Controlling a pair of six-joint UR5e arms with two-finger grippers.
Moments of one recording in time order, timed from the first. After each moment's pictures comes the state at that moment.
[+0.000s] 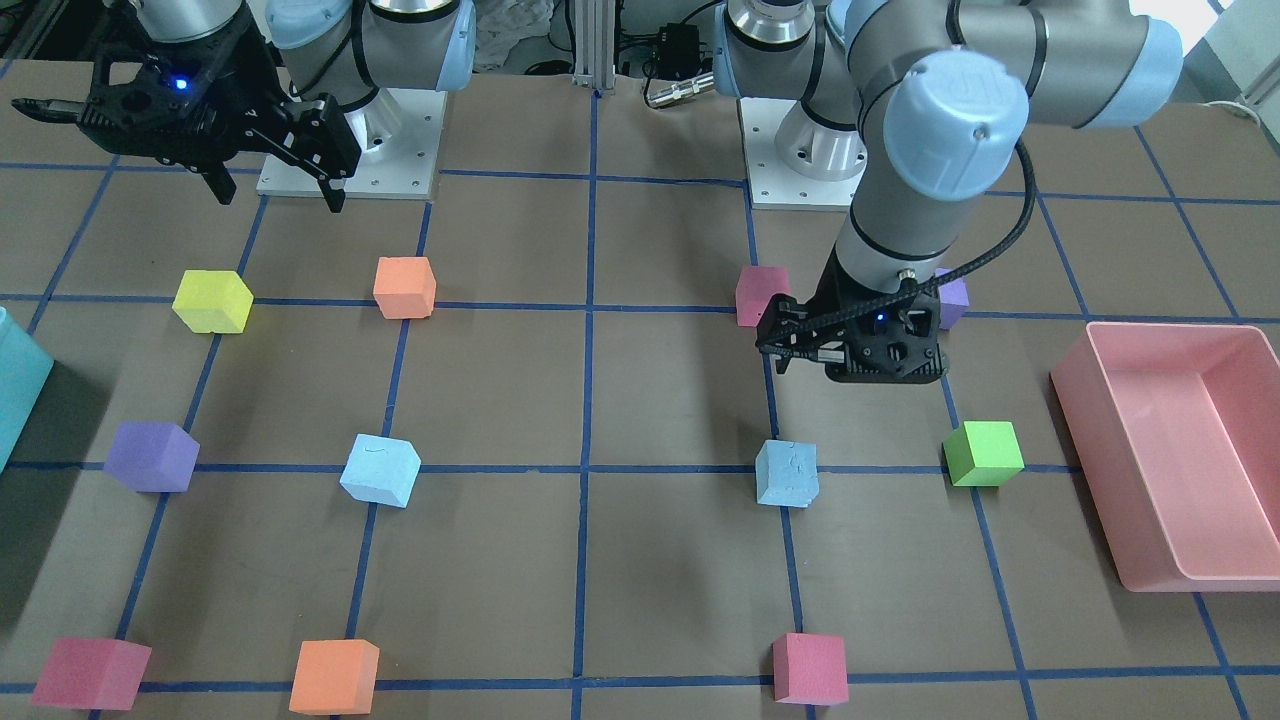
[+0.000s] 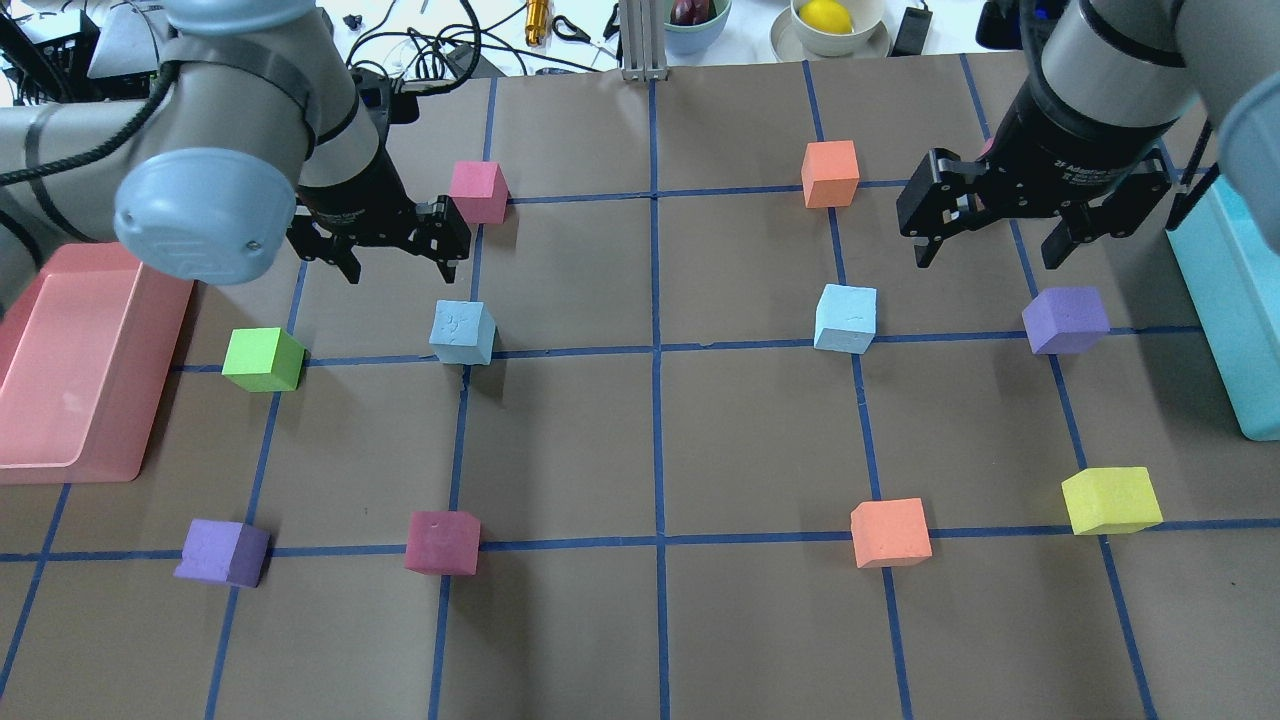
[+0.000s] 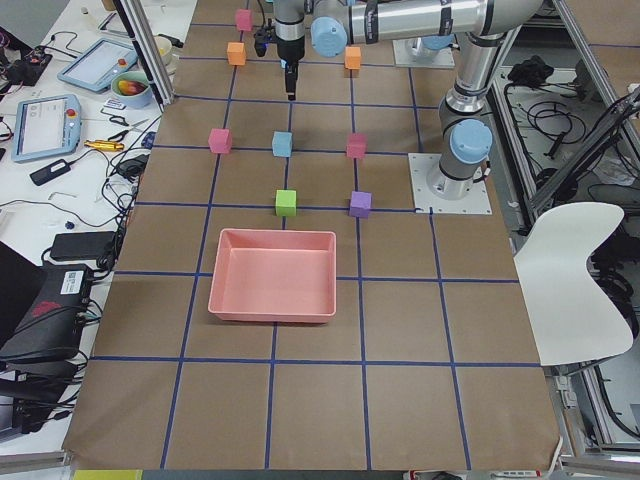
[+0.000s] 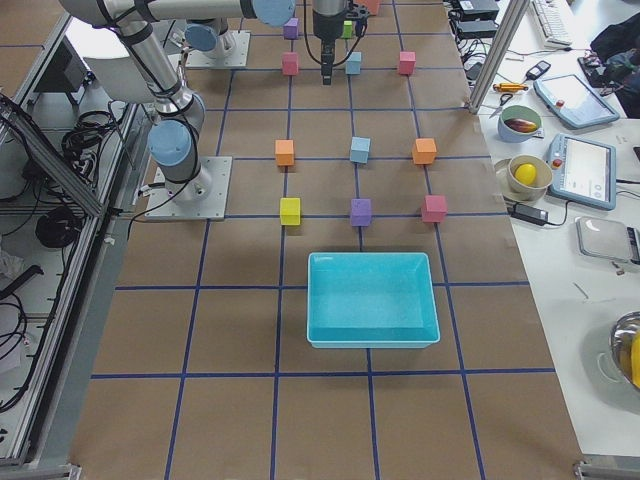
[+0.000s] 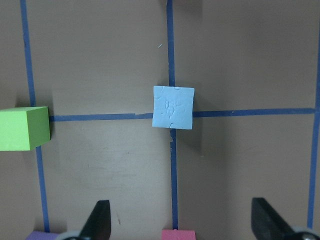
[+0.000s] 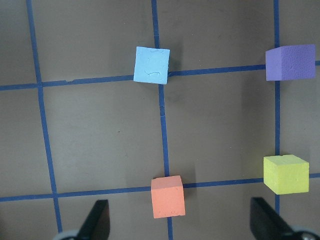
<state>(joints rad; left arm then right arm) -1.61 -1.73 -1.71 -1.29 1.61 -0.01 1.55 -1.69 1.64 -1.54 -1.57 0.04</state>
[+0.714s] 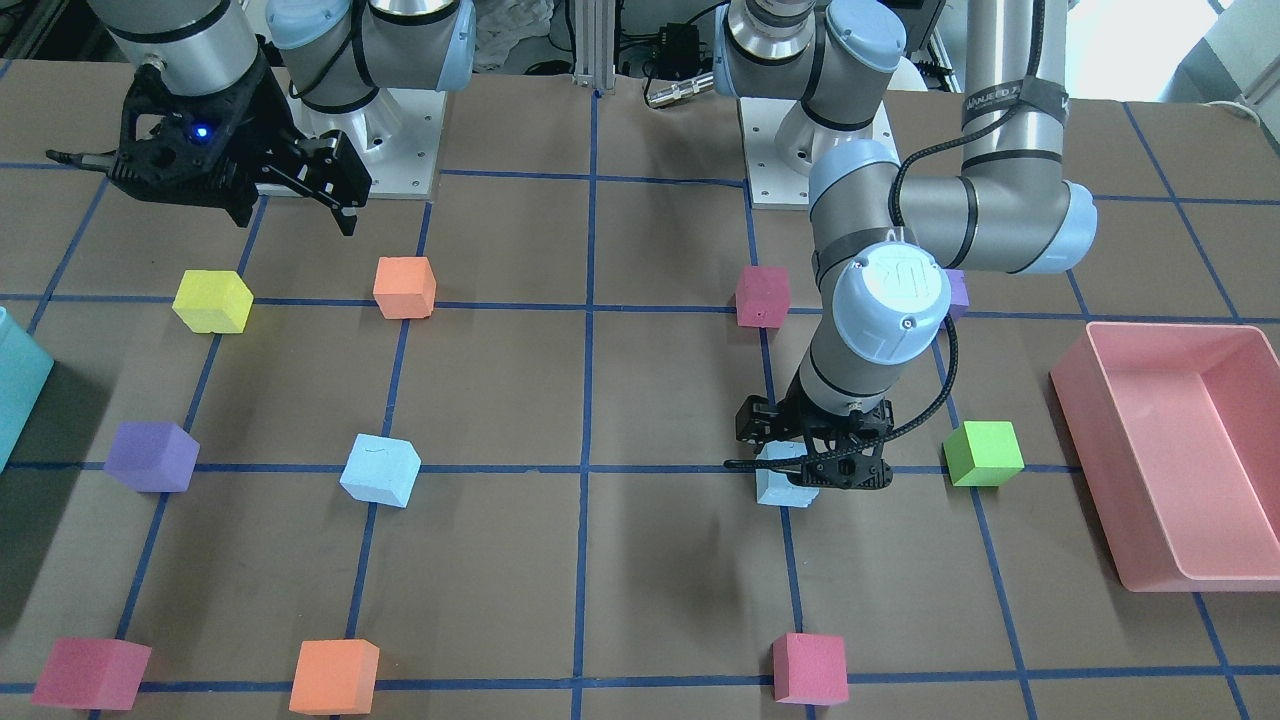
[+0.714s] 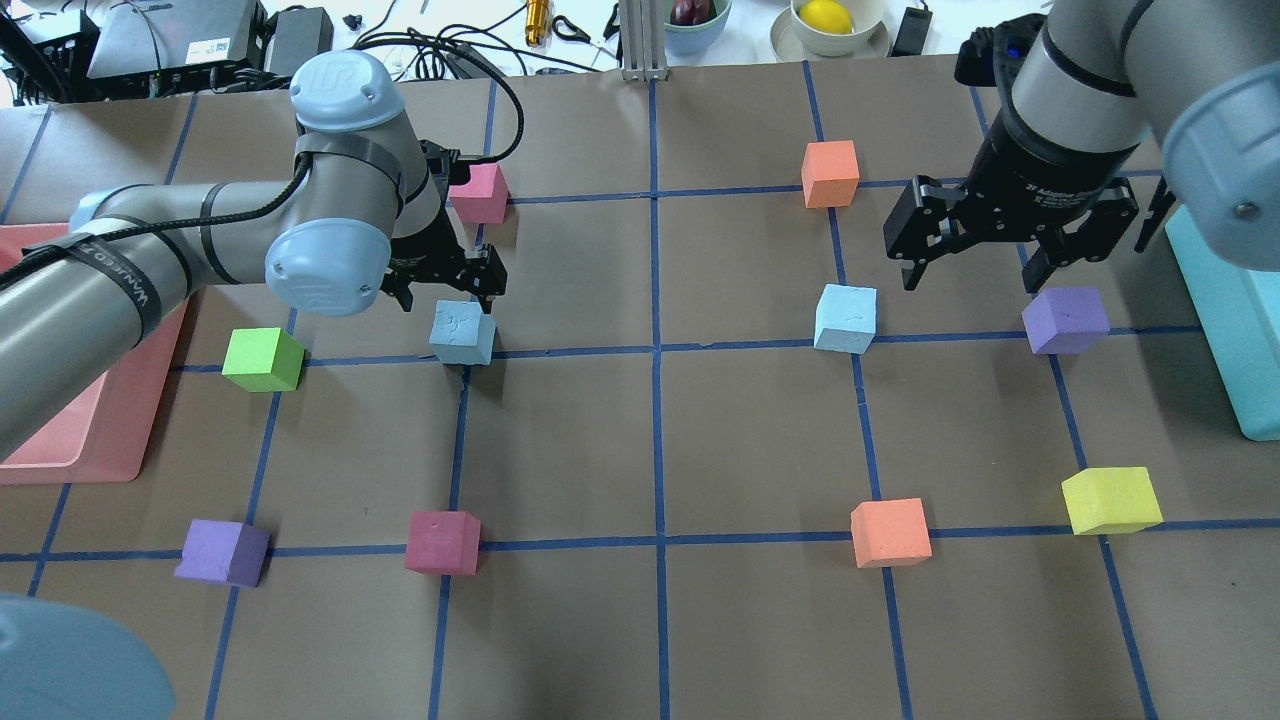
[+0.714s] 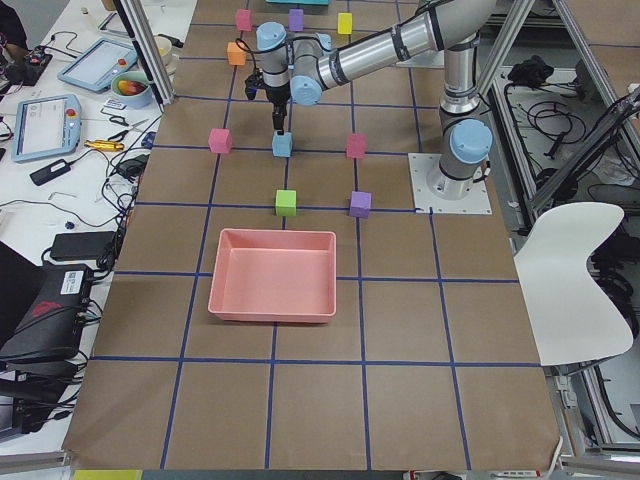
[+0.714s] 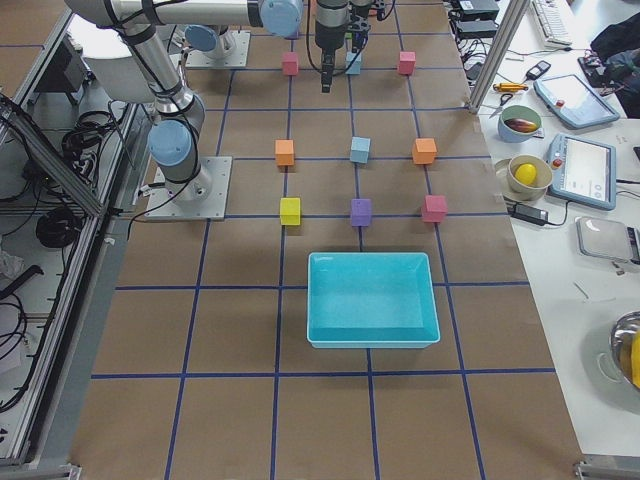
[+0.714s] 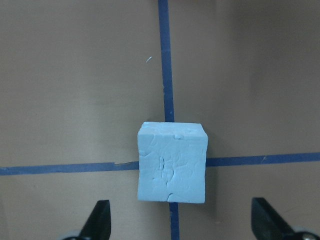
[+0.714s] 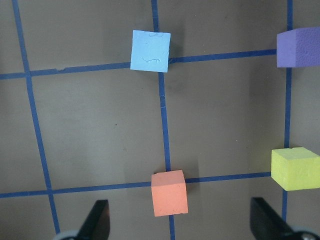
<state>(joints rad) -1.61 -1.93 -1.75 -1.08 1.61 0.03 1.55 -1.63 1.67 -1.56 -1.57 0.05</state>
